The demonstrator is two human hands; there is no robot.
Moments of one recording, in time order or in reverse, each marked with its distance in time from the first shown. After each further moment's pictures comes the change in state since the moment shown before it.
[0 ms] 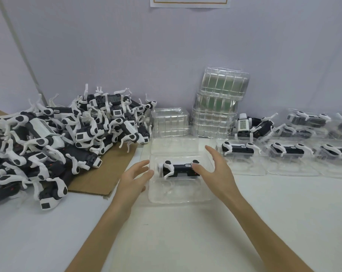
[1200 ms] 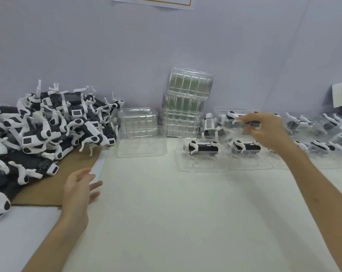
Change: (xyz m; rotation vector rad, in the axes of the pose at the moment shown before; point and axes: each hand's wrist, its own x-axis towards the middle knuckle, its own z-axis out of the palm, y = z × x) left_hand 0.014 -0.008 -0.003 -0.258 0.301 -0.078; right_hand 0.086 0.025 -0.217 -0.510 0.240 -0.265
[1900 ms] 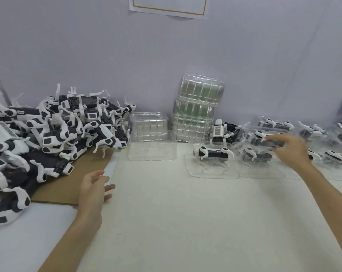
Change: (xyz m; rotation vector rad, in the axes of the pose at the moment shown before) left_hand -0.001 -0.001 -0.001 -0.001 0.001 0.007; right_hand -0.010 0.059 0.010 -0.072 0.105 0.241
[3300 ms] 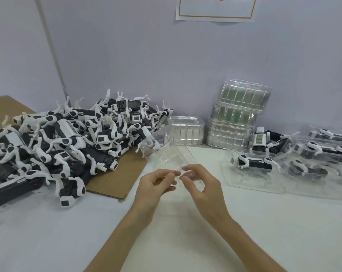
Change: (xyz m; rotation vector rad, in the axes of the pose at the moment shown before) left_hand -0.026 0.013 0.011 -0.038 -0.450 0.177; right_hand -0.190 -0.227 0.137 0.807 -0.411 -0.309
